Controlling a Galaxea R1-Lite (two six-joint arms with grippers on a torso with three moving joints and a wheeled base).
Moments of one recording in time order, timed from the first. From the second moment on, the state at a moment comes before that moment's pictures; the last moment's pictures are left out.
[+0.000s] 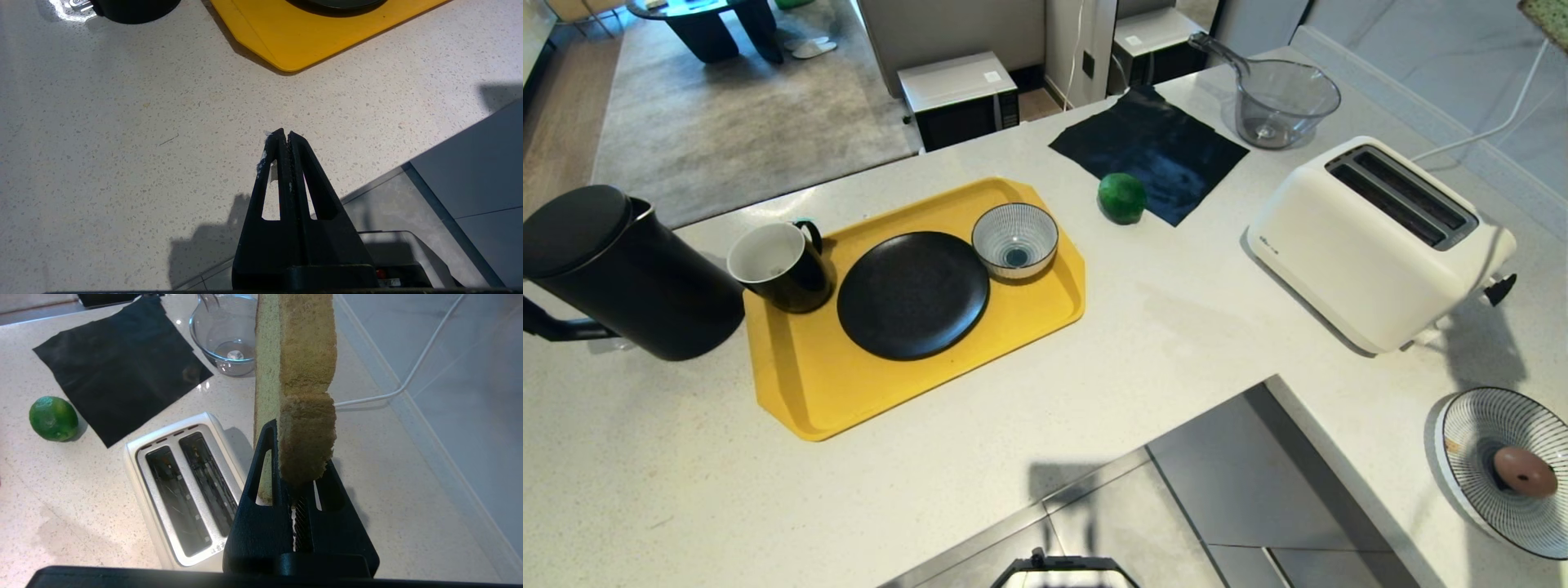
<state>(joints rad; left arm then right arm) 0.00 0.00 0.00 -0.04 -0.01 0.01 -0.43 1.49 -1.75 0.18 0.38 -0.04</state>
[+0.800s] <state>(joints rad) 0.00 0.00 0.00 -0.04 -0.01 0.01 -0.46 1.40 -1.76 0.29 0.18 -0.09</state>
